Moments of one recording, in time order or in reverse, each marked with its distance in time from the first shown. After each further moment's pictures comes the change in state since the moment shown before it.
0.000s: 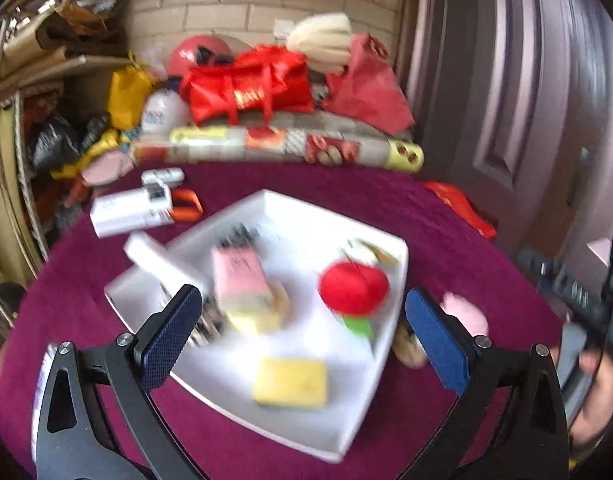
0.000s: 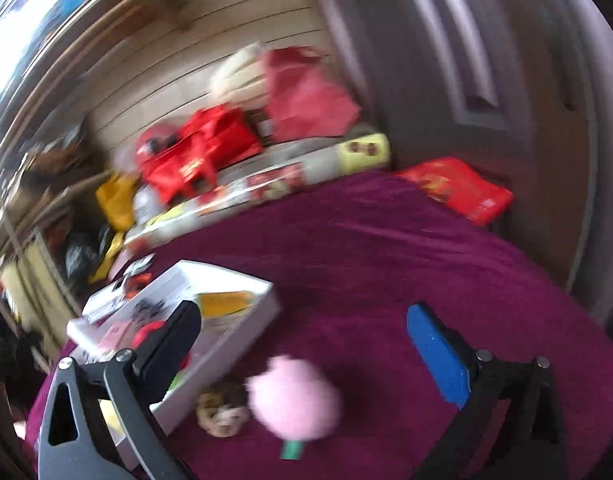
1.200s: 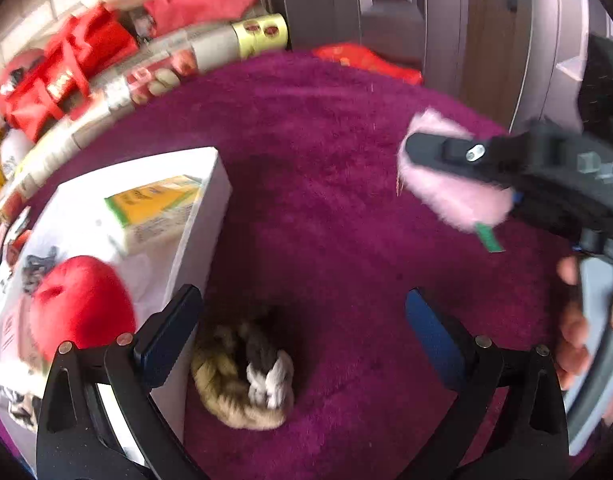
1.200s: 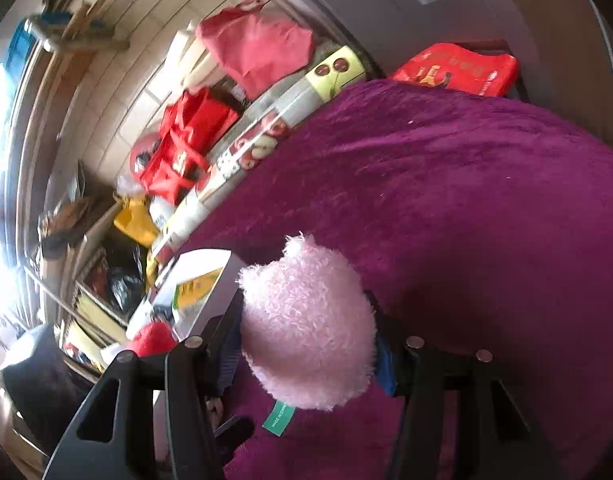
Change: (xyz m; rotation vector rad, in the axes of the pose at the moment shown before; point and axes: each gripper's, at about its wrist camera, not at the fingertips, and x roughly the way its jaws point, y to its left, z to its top) left arm 0.159 -0.168 -0.031 0.488 0.343 -0.151; right arm 0.057 -0.091 -0.028 0.330 0.210 0.216
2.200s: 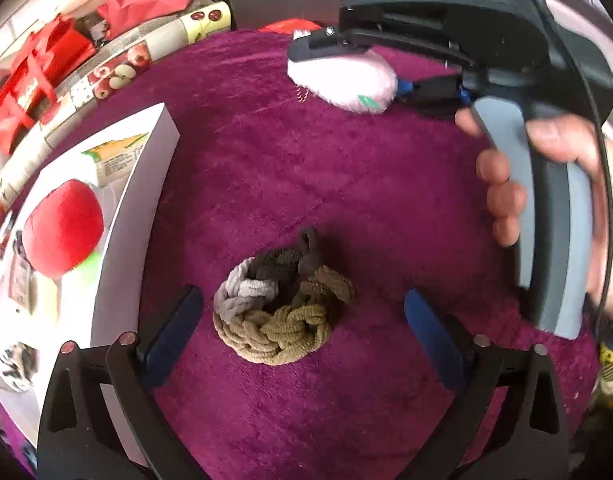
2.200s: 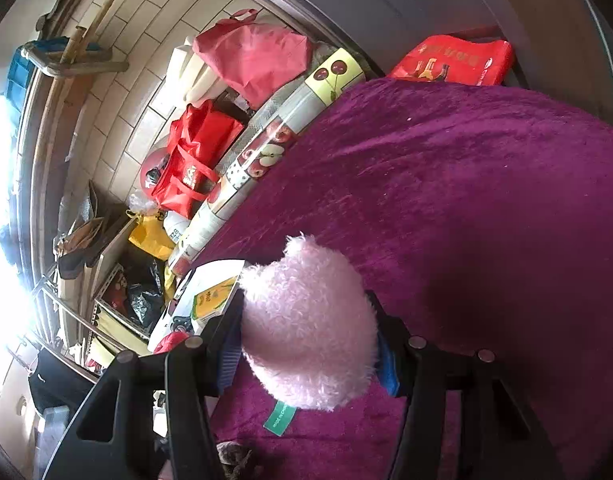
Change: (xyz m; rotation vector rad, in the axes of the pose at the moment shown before) left arm -0.041 -0.024 -0.068 0.097 0.055 -0.108; right arm 0.003 0.002 0.003 0.053 -0.004 0.061
